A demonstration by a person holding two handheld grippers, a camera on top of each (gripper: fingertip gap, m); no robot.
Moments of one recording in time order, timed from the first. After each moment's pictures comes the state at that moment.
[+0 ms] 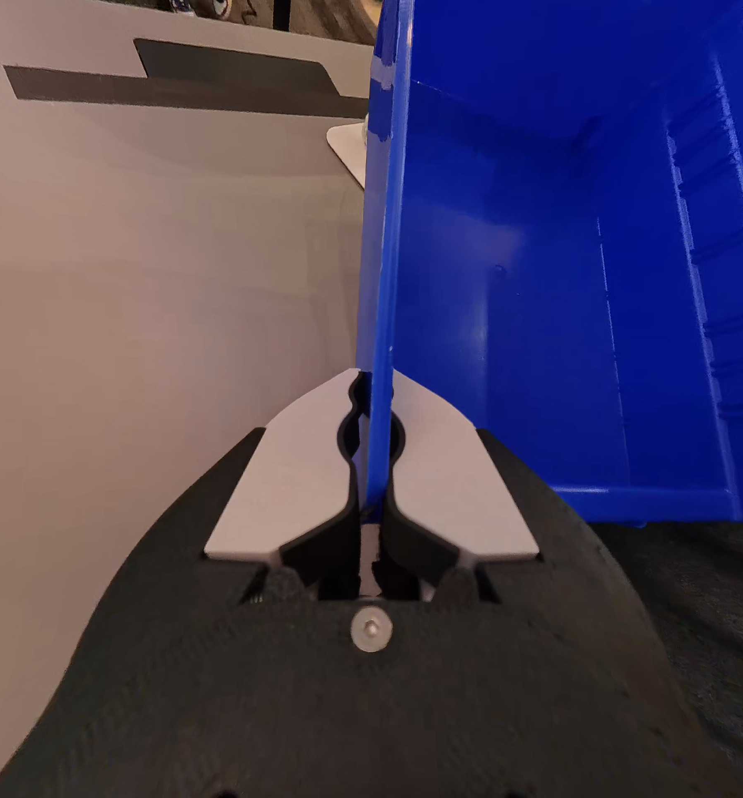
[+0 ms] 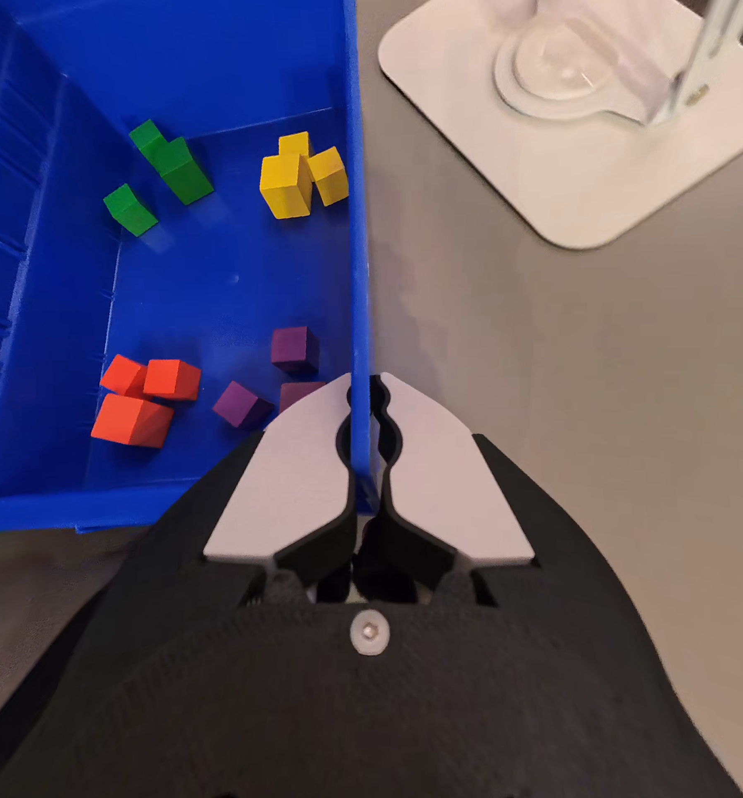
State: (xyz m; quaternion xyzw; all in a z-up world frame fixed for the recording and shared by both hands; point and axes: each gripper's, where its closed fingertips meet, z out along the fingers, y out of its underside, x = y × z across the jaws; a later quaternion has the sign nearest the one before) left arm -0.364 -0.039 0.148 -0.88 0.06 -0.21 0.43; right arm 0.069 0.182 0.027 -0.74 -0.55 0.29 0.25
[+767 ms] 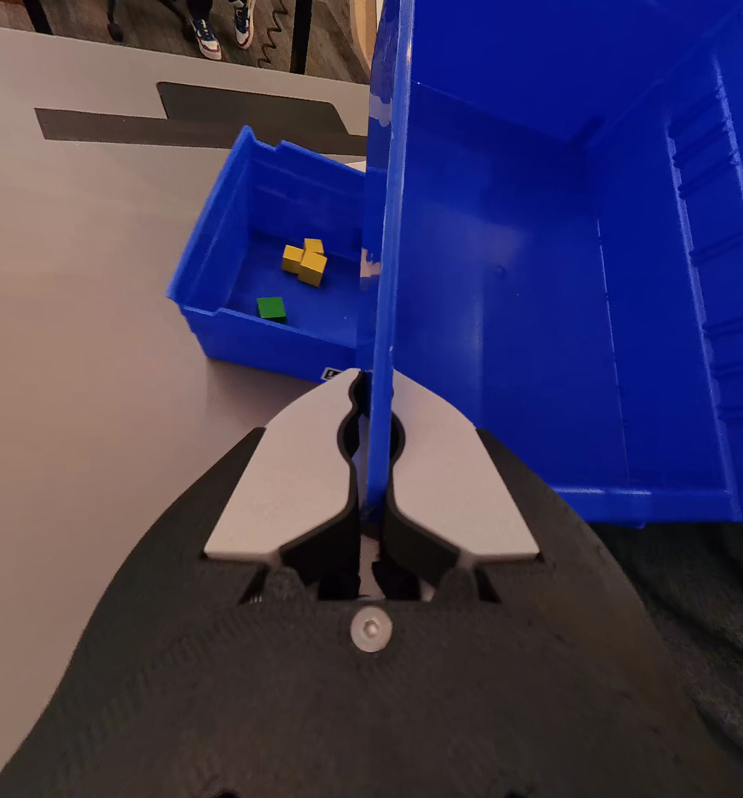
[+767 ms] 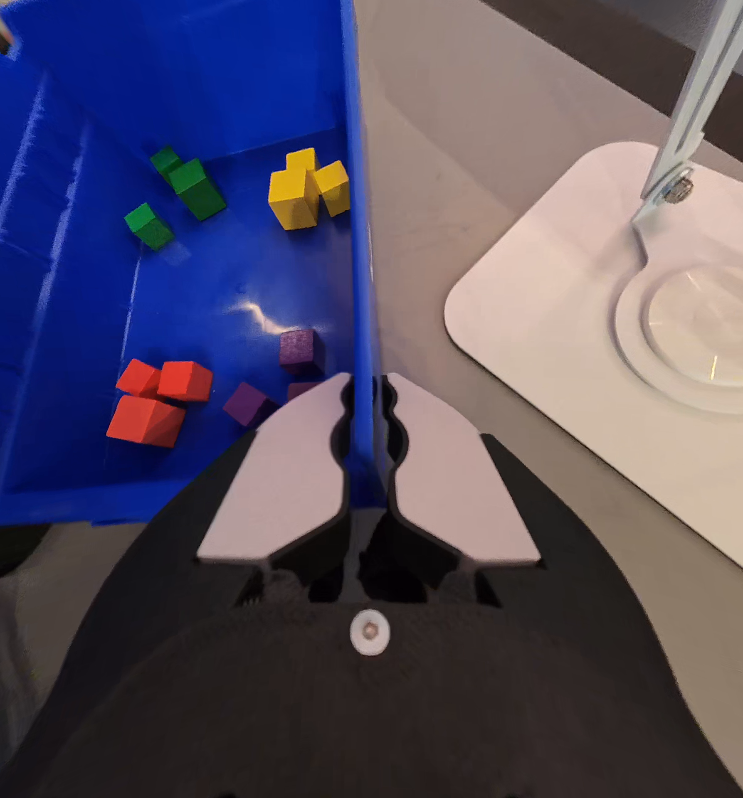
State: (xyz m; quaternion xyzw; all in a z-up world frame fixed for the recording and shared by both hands) left arm -0.359 -0.019 0.168 -0.87 0.05 -0.21 0.44; right arm -0.153 0.191 0.020 -0.78 -0.45 0.30 0.30
